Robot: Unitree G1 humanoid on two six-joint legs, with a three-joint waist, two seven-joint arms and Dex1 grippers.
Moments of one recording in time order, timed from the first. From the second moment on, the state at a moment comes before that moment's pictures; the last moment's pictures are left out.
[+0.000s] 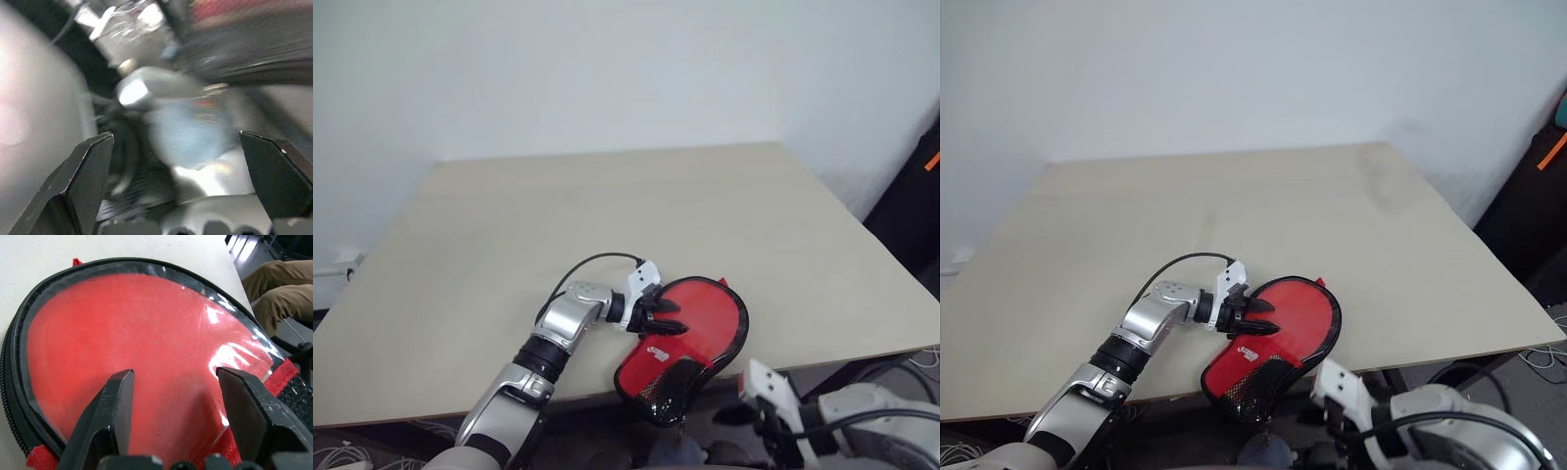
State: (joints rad) left arm -0.52 0.29 -0.38 0.36 -0.18 0.48 -1.11; right arm 0.16 -0.88 0.09 -0.76 0.69 1.05 0.81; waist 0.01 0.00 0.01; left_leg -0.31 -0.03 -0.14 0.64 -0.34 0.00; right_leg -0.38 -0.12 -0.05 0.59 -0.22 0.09
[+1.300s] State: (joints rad) left arm -0.49 0.60 -0.28 0.06 -0.38 0.80 -1.27; right arm -0.26 -0.50 -0.03 -0.20 0.55 1.09 0.43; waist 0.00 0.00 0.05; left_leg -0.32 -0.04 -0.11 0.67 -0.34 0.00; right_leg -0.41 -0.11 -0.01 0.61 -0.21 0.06
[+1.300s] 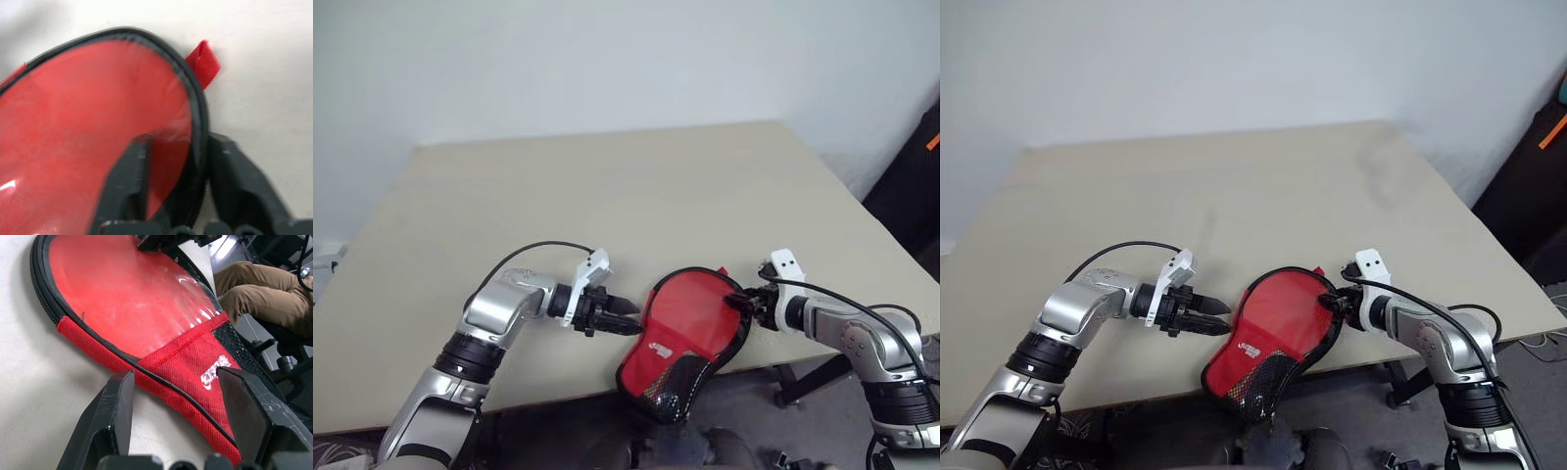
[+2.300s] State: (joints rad) left arm -0.44 0.59 -0.30 0.21 -0.35 0.65 -1.31; right arm -0.69 -0.15 -0.46 0.25 0.49 0.77 -0.09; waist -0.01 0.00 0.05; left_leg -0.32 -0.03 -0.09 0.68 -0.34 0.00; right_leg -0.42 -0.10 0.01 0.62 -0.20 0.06
